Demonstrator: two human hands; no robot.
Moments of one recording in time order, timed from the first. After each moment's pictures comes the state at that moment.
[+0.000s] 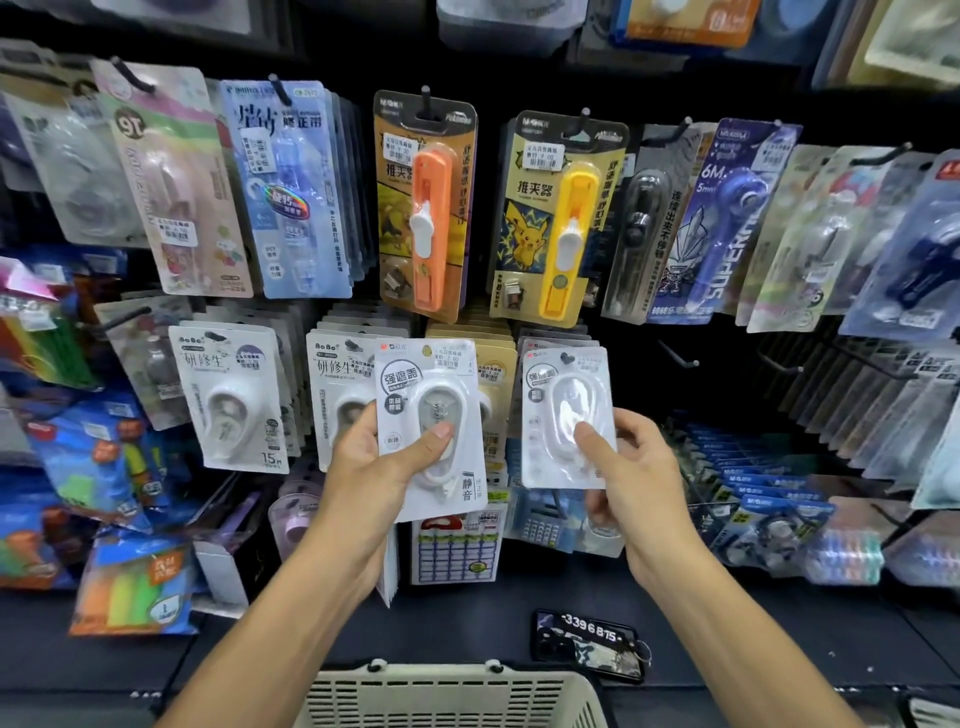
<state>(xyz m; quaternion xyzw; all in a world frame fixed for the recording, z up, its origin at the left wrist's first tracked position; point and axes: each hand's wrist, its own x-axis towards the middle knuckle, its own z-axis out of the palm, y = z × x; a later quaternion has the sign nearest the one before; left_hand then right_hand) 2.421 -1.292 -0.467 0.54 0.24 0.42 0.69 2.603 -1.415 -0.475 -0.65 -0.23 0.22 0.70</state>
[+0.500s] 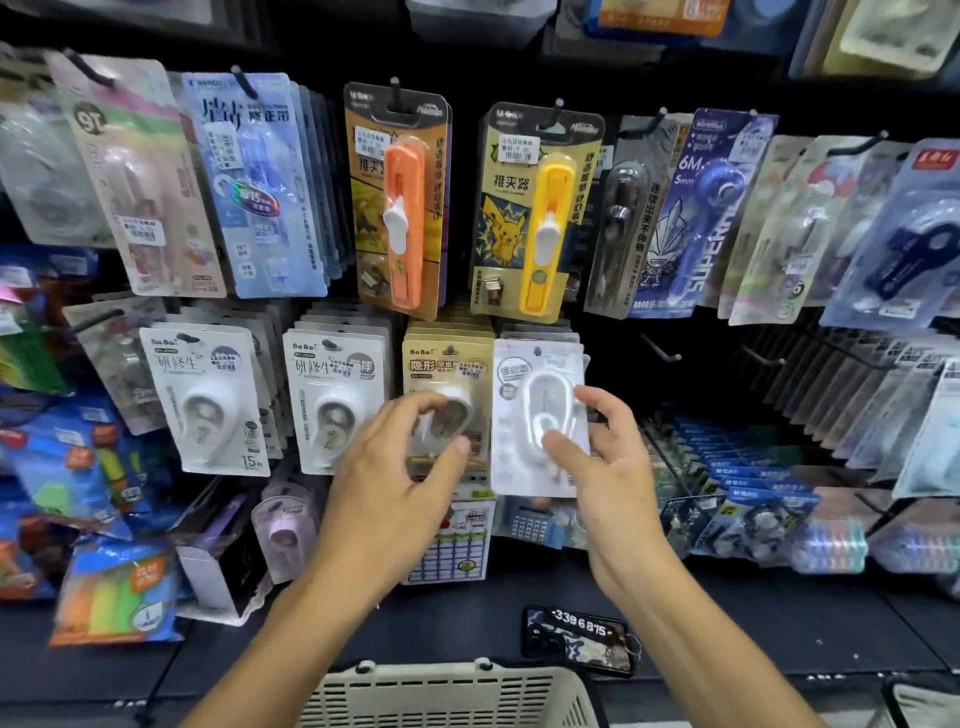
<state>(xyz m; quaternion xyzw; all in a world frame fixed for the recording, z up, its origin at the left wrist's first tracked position) 2.428 -1.308 -0.466 0.82 0.29 0.40 0.31 2.582 -1.413 -0.472 -0.59 -0.29 0.18 0.73</state>
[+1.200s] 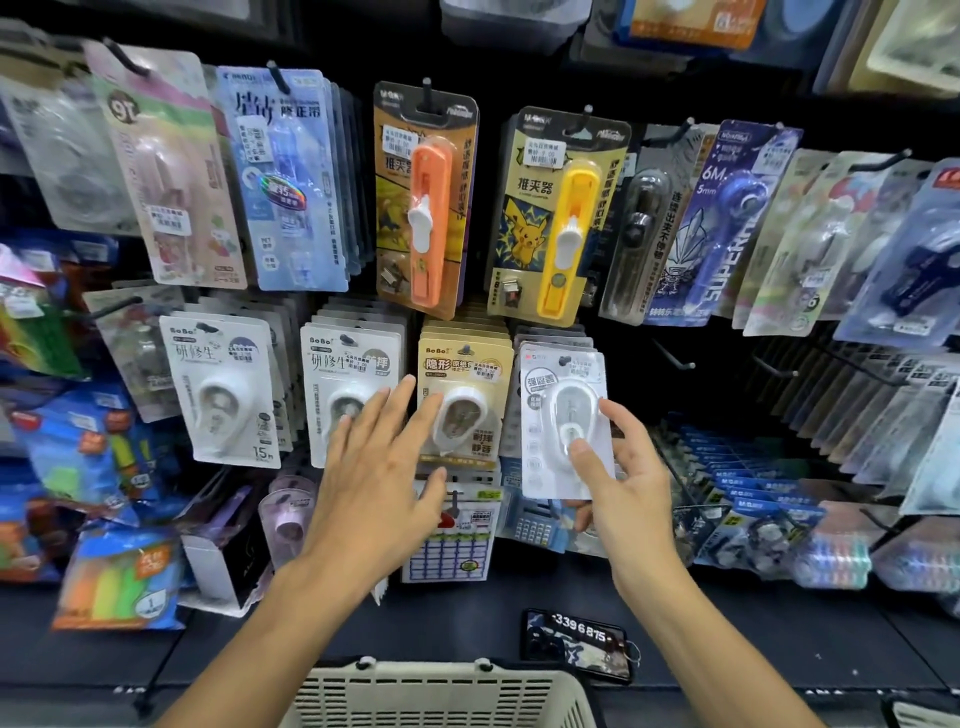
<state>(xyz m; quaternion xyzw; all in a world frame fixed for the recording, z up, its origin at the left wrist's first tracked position) 2.424 -1.274 -0.497 0.89 0.33 0.30 0.06 2.604 -1.416 -0.500 -0.63 -0.30 0.15 0.70</state>
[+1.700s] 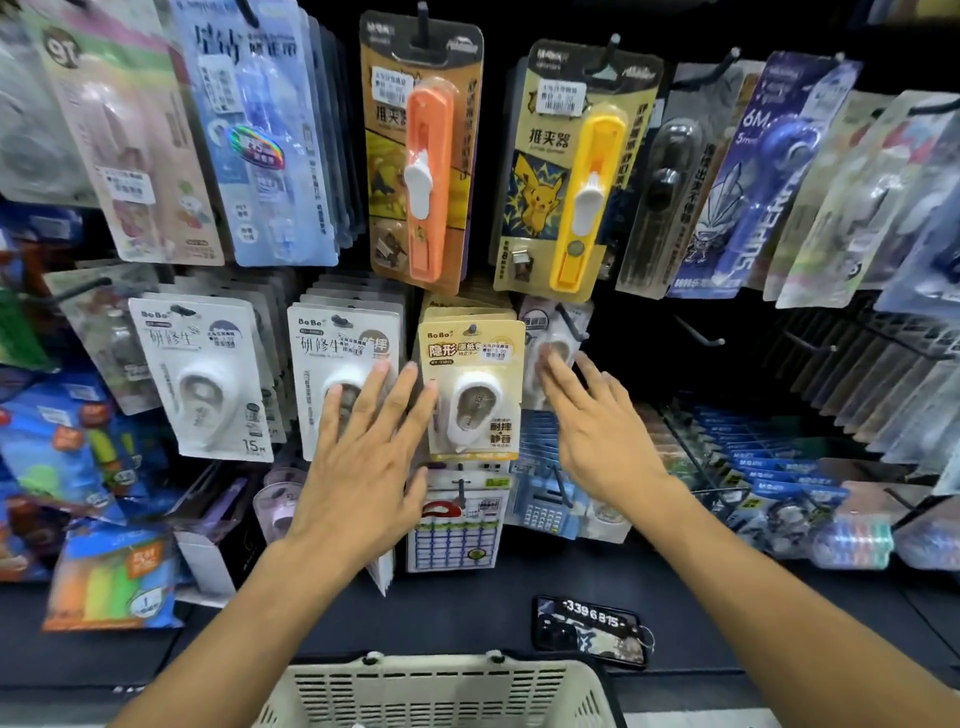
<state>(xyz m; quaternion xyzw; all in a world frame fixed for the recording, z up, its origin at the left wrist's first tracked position) 2.428 -1.239 -0.516 0.92 0.31 0.21 -0.08 2.675 -1.349 -0.518 -0.79 -0.56 -0.24 0.00</state>
